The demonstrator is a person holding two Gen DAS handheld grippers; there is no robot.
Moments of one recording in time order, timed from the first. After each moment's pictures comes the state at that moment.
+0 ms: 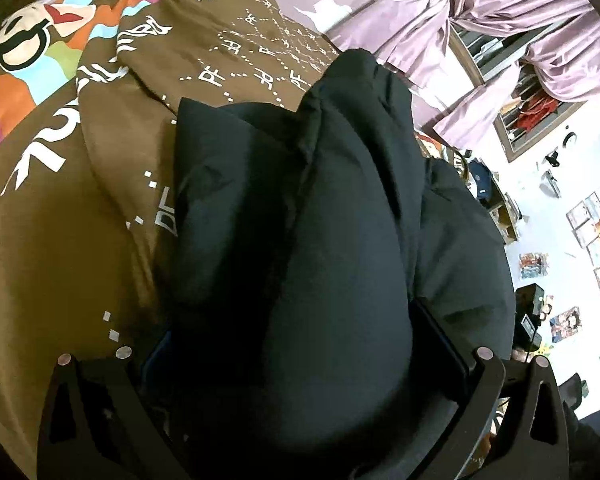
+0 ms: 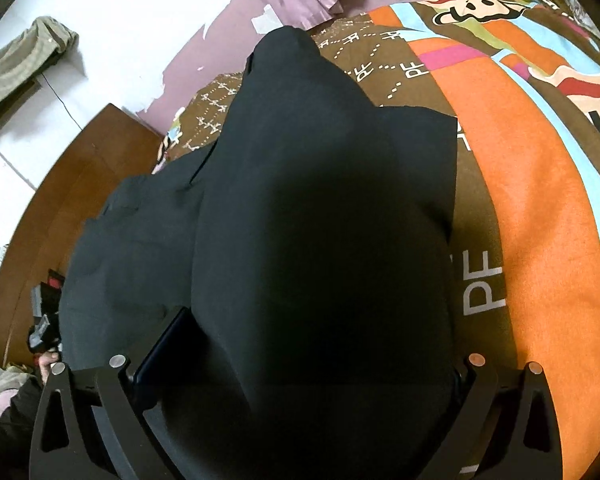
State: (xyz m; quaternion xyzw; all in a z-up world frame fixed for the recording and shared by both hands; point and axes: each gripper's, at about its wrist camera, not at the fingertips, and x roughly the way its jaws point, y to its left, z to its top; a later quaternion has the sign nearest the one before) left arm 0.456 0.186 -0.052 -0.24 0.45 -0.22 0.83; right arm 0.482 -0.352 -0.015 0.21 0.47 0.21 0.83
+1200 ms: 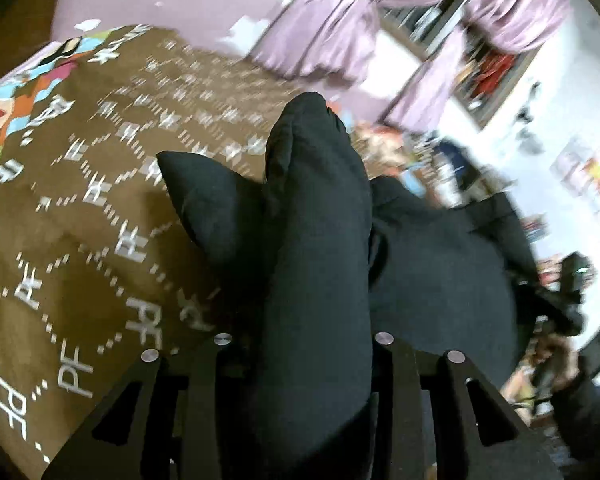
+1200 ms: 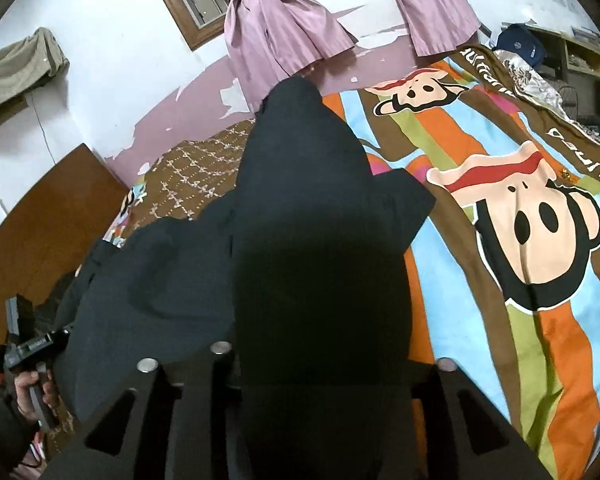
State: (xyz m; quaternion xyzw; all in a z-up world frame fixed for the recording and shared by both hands) left arm 0.467 0.054 -0.017 -0.15 0.40 -0.25 0.87; right arm 0.438 -0.423 0.058 0.16 0.38 0.10 0.90
